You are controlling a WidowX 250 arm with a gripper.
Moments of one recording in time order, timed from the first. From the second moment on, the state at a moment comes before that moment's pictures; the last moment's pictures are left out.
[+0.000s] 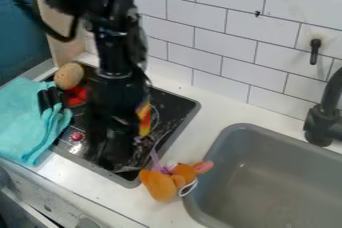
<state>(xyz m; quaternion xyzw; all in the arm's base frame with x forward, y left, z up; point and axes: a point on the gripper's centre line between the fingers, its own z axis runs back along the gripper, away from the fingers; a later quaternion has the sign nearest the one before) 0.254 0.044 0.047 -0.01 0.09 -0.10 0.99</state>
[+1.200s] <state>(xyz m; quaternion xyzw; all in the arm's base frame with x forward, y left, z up) 0.281 0.069 0.094 0.03 0.08 -0.07 0.99</state>
